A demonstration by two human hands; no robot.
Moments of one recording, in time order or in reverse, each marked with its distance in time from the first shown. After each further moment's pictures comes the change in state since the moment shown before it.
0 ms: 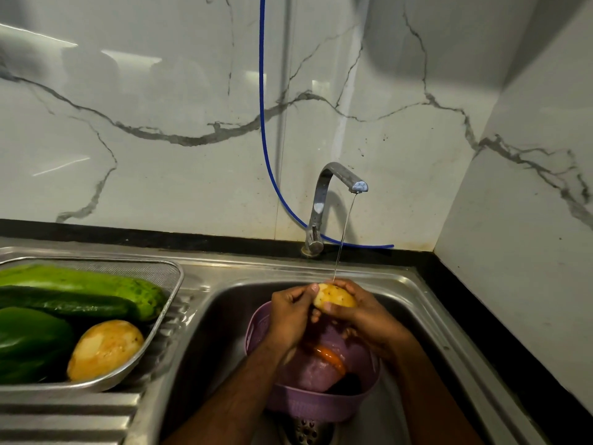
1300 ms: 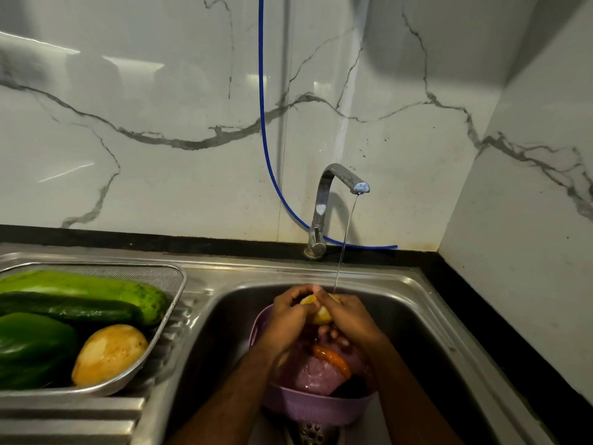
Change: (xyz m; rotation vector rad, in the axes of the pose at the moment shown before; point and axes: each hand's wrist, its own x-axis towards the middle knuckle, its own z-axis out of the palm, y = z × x) left_hand 0.003 0.003 -0.014 0.037 -0.096 -0.061; right_hand -0.004 -0.008 0.037 -0.122 0.103 0.079
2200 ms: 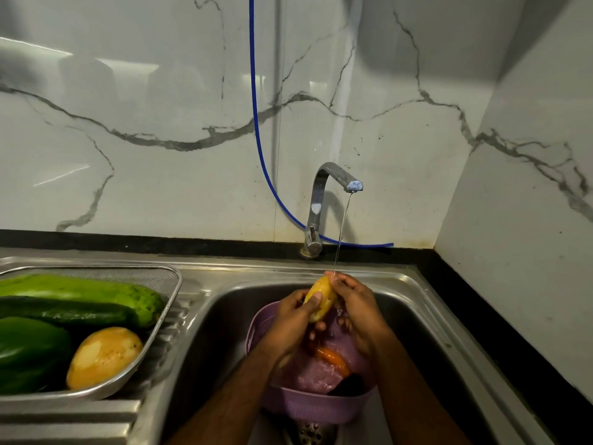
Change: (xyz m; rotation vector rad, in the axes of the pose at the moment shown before) left_hand -0.001 -0.009 0.009 -0.040 -0.118 -0.080; right_hand 0.010 -0.001 -0.007 0.404 0.156 0.020
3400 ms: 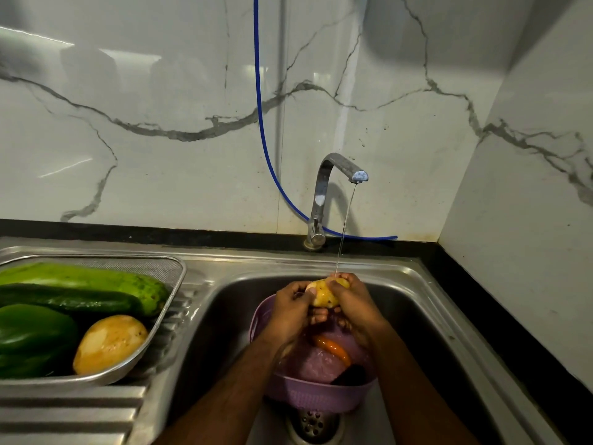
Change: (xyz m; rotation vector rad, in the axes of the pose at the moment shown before) left_hand -0.002 0.004 0.000 -0.098 0.106 -0.024; right_hand 0.012 0.017 0.002 -0.143 0.000 0.034
